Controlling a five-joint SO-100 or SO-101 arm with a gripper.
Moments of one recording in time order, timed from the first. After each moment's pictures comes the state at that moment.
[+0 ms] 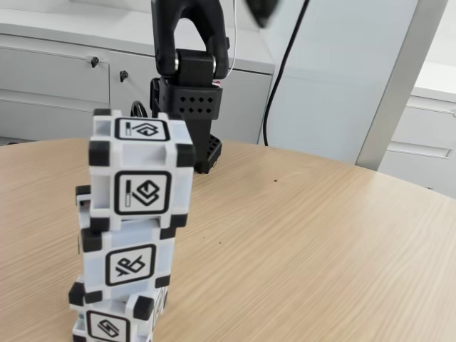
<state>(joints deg) 5.7 123.1 76.6 95.3 -4.0</state>
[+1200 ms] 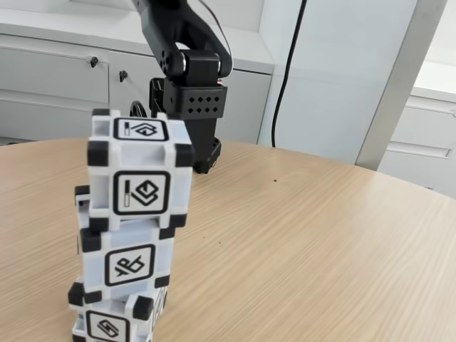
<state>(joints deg) -0.5 155.8 100.4 80.6 1.1</state>
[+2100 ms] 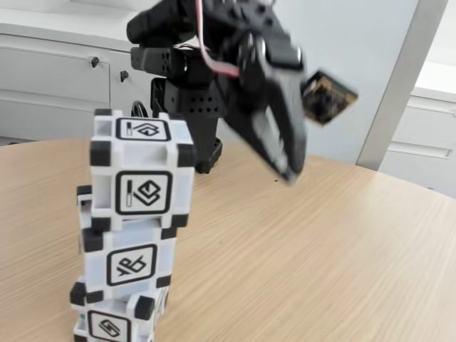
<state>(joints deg) -0.3 184.7 161.6 52.5 -7.4</state>
